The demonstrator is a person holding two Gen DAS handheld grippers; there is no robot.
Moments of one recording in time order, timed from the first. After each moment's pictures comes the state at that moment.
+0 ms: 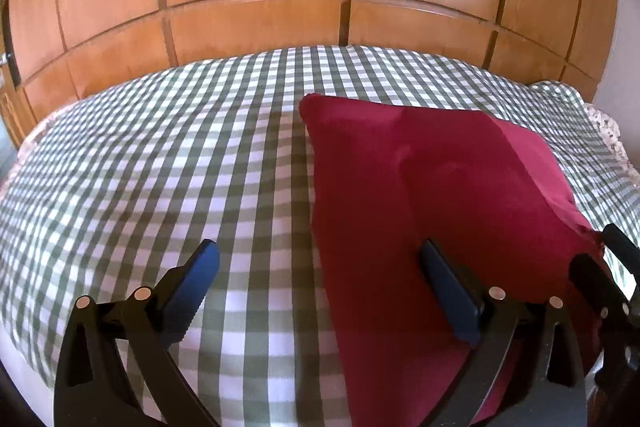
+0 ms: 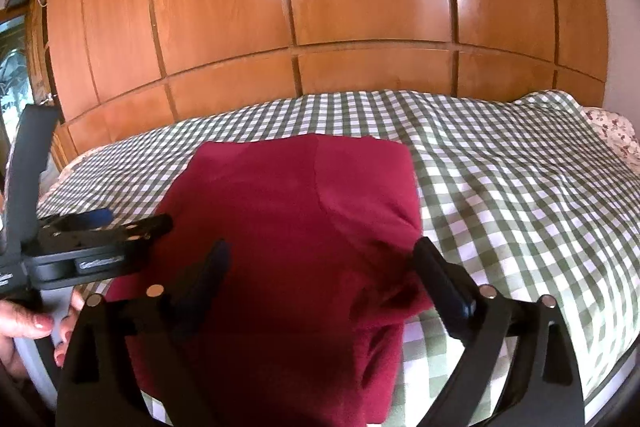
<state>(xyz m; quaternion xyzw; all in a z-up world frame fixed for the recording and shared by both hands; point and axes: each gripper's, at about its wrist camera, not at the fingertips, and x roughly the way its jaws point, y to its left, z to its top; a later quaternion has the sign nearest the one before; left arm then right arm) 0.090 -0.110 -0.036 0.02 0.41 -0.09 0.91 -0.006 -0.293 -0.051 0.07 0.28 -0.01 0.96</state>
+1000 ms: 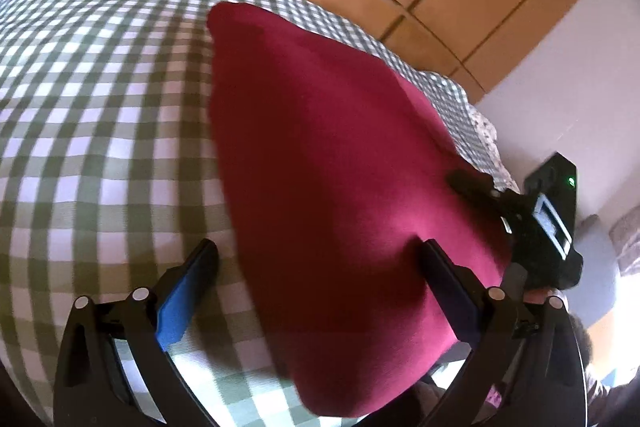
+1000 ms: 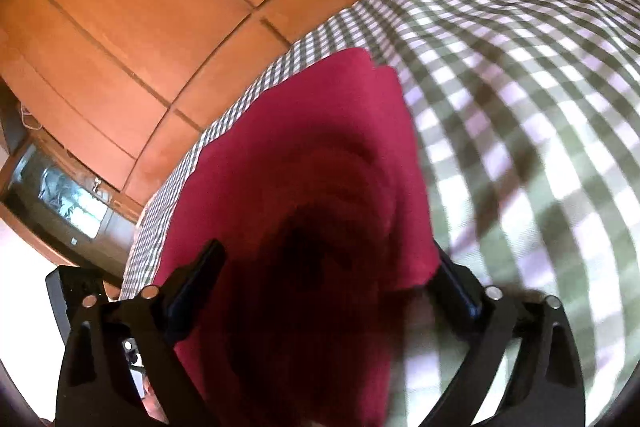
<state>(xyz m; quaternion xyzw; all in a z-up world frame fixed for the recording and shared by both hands) 0.066 -0.093 -0.070 -0.16 0.48 -0.31 0.80 0.027 -0.368 -0.095 0.32 0.38 0.10 0.86</state>
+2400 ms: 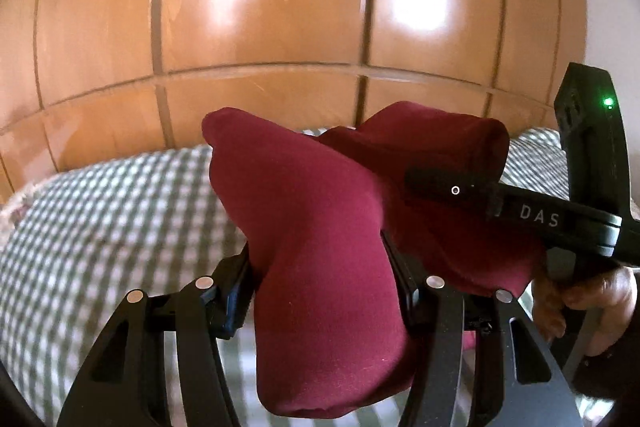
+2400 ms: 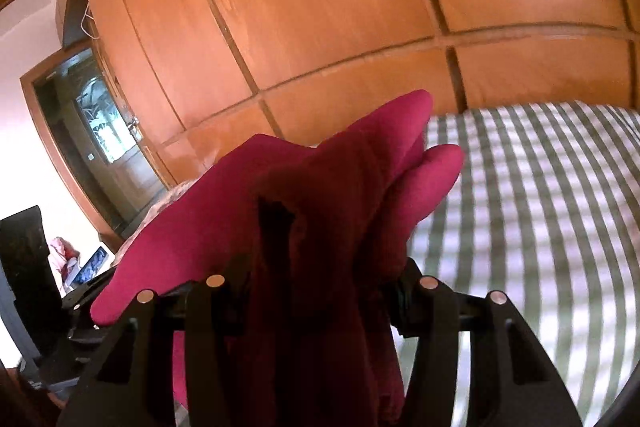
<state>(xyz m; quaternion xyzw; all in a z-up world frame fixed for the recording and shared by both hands) 0.200 -0.022 -0.009 0.02 0.30 -0.16 0.94 0.219 -0.200 -0.037 0.15 0.28 0.22 0.92</state>
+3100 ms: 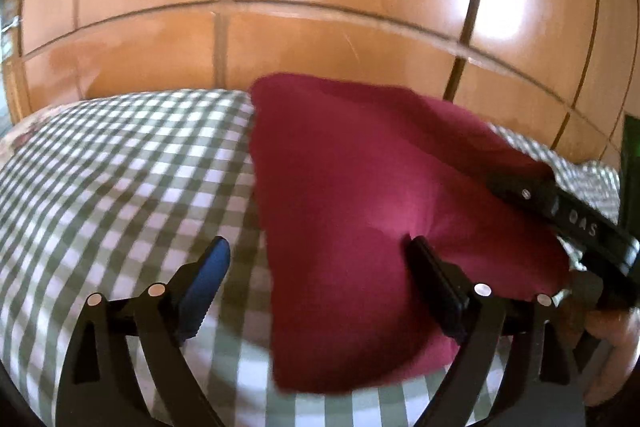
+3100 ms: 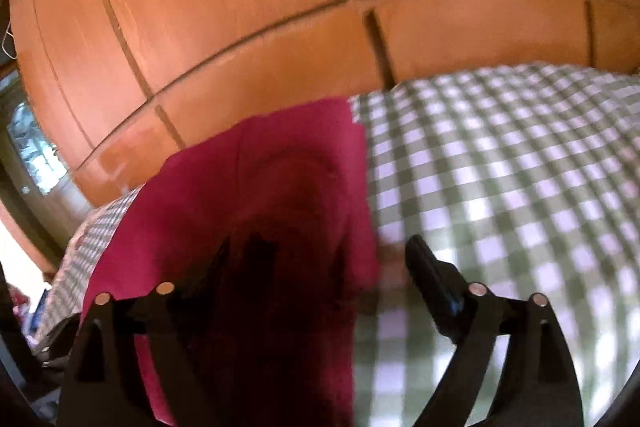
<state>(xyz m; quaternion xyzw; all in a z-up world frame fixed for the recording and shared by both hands) 0.256 0.020 -0.068 -0.05 0.35 -0.07 0.93 0.274 -0.208 -0.094 0.17 0.31 0.07 0.93</state>
